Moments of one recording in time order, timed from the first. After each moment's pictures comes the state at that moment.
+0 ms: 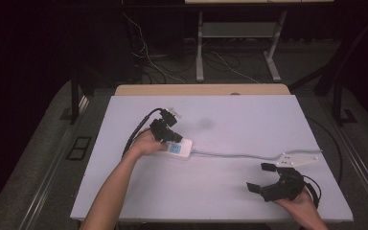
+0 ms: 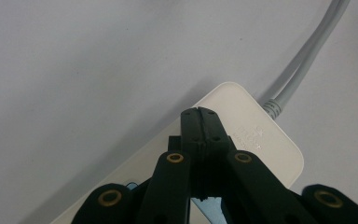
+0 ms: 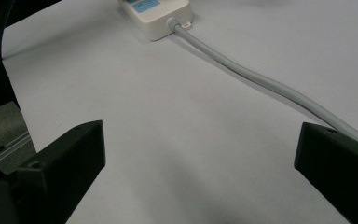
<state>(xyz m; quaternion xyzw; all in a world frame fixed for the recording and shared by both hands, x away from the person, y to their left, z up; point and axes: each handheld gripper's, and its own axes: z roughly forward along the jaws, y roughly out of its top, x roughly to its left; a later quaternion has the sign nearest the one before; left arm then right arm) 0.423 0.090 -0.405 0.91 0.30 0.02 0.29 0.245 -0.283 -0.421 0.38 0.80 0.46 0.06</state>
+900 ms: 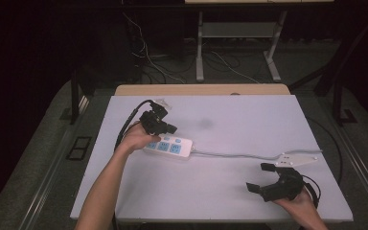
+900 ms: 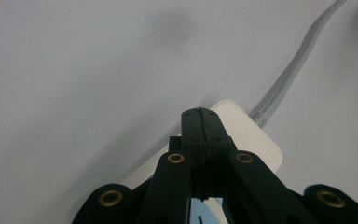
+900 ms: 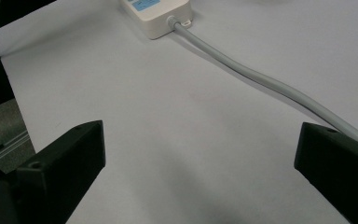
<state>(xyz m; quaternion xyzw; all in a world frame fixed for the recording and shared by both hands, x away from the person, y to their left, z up) 0.421 0.117 -0.368 0.90 0.30 0.04 0.33 0.246 -0.282 -0.422 0.38 0.80 0.46 0.06</state>
